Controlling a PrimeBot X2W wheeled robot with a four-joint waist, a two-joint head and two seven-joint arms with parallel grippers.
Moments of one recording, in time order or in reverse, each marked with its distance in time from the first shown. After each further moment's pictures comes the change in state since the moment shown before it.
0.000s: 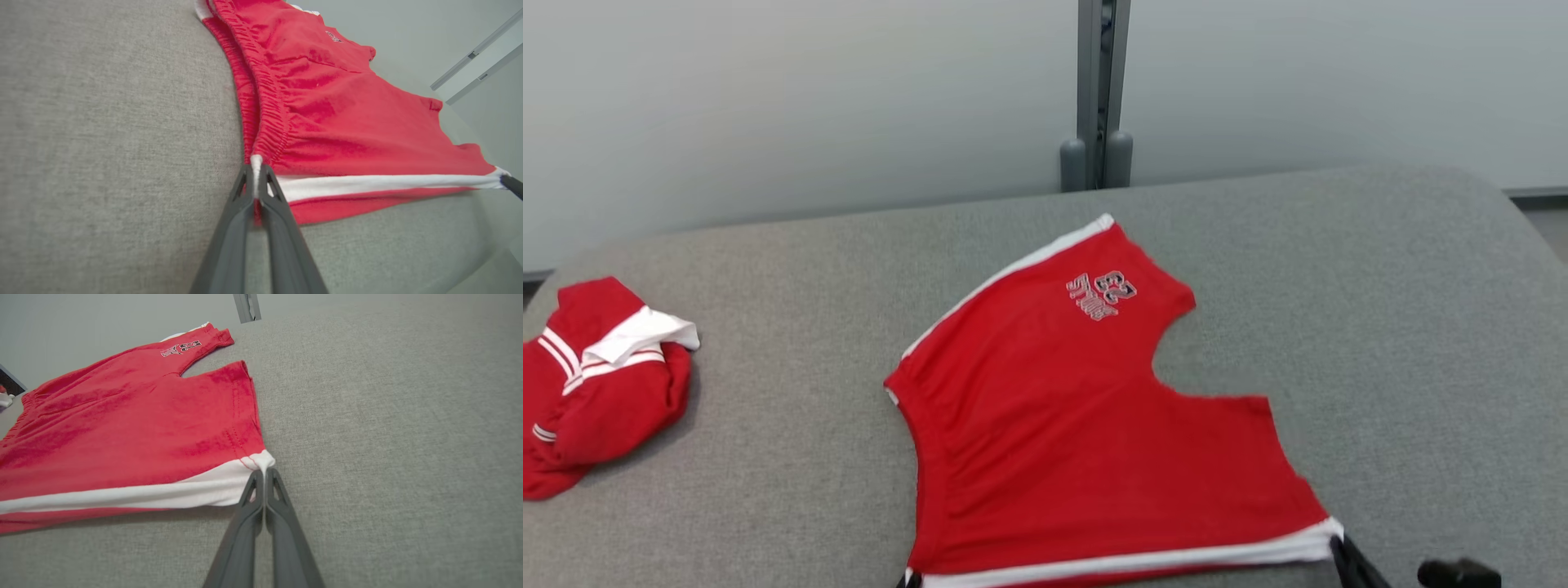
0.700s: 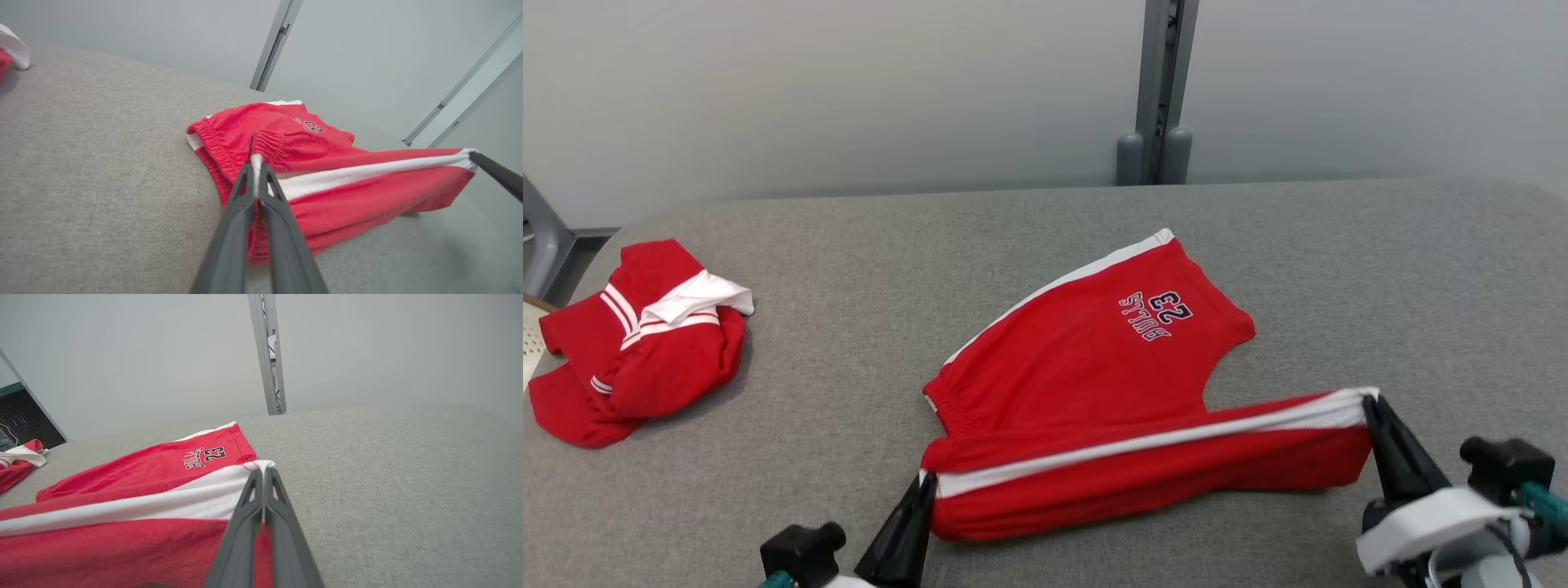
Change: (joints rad) left arm 0.006 -0.003 0.036 -0.236 0.070 0.000 0.001; right arm -0.103 -0.024 -0.069 -0.115 -0.017 0.000 0.000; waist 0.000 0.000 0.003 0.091
